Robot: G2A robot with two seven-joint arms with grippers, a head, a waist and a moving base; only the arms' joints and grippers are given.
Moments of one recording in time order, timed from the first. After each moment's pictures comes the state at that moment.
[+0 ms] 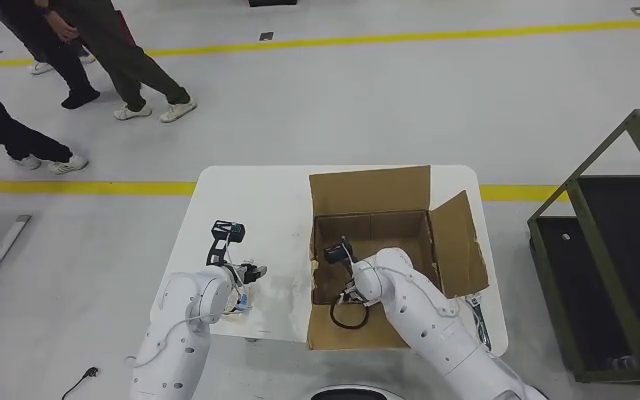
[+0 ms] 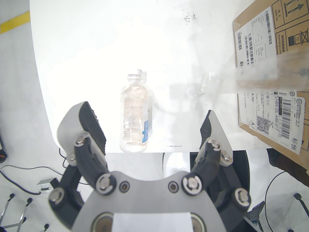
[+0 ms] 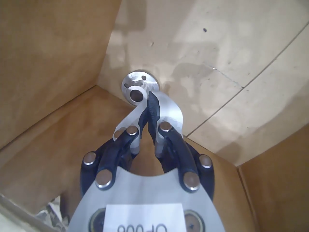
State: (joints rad) left arm 1.22 -1.37 -1.41 -1.63 1.35 -0.04 -1.07; right arm -0.87 -1.45 0.88 -1.19 -1.09 0.12 1.29
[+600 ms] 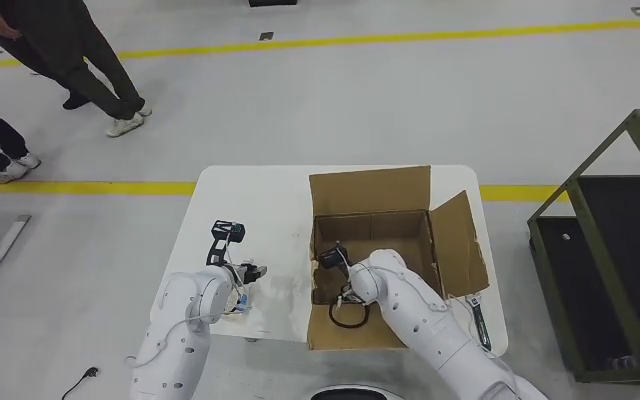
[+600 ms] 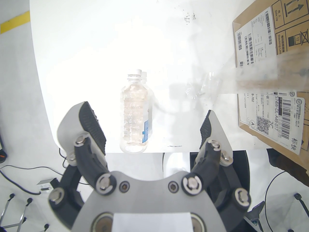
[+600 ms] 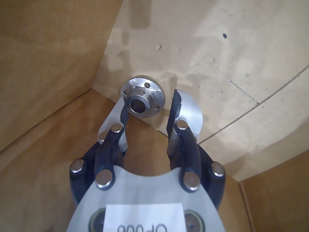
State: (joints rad) left arm 1.22 -1.37 -1.41 -1.63 1.35 -0.04 -1.07; right arm -0.82 -1.48 0.83 -1.04 -1.06 0.05 1.21
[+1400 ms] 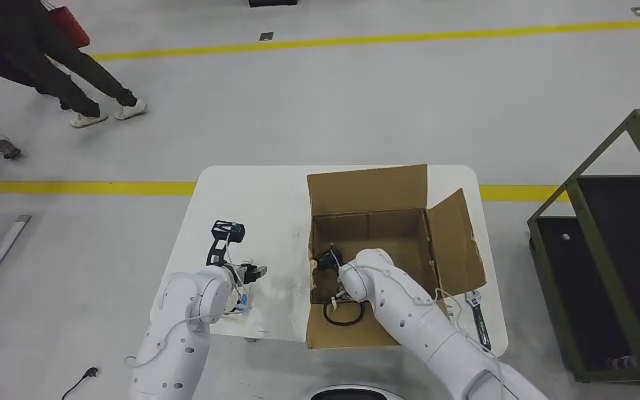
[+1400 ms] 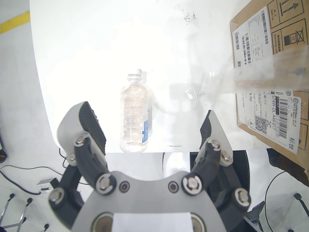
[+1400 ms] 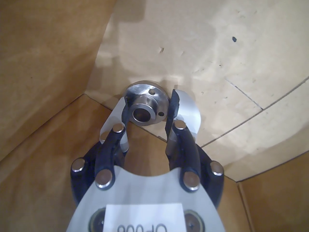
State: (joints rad) left arm 1.22 -1.37 -1.41 -1.63 1.35 -0.04 -1.07; right arm -0.76 -1.52 0.76 -0.92 -1.07 0.08 1.19
